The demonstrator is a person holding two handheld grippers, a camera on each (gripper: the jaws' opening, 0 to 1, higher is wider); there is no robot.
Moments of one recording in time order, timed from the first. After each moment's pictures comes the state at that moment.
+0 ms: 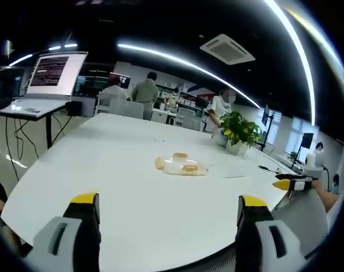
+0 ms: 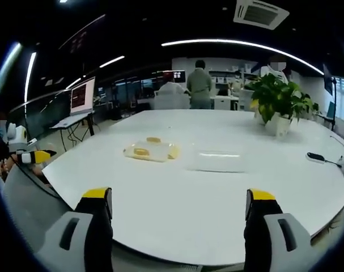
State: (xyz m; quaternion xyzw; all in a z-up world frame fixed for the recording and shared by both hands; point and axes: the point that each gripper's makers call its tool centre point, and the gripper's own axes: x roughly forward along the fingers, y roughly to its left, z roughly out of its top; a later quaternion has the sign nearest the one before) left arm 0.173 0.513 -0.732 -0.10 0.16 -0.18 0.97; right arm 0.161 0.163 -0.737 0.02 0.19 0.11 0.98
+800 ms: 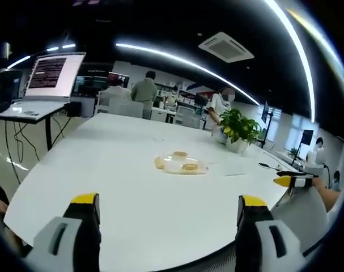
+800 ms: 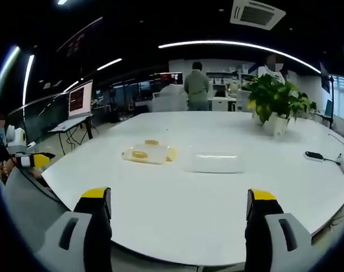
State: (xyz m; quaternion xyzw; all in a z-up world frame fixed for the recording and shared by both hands) left arm 0.173 0.508 -0.731 -0.08 0.17 -0.18 0.97; right arm 0.162 0.158 -0.733 0.03 0.18 0.10 0.98
